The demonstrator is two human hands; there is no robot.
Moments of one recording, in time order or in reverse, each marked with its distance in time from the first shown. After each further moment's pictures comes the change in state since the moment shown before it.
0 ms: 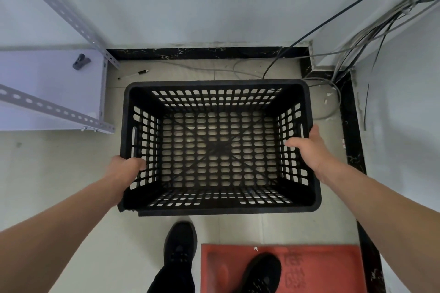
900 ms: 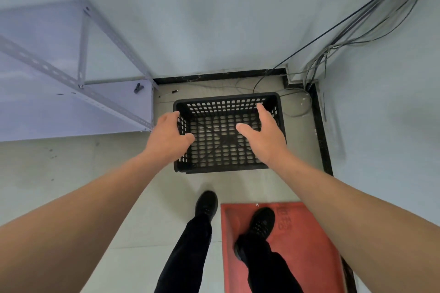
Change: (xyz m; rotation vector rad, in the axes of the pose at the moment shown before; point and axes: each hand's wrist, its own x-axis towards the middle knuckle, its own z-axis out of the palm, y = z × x) left_hand -0.329 0.079 -0.123 0.532 0.024 0.677; right_hand -0.342 -0.139 -0.014 -0.106 -0.074 -0.397
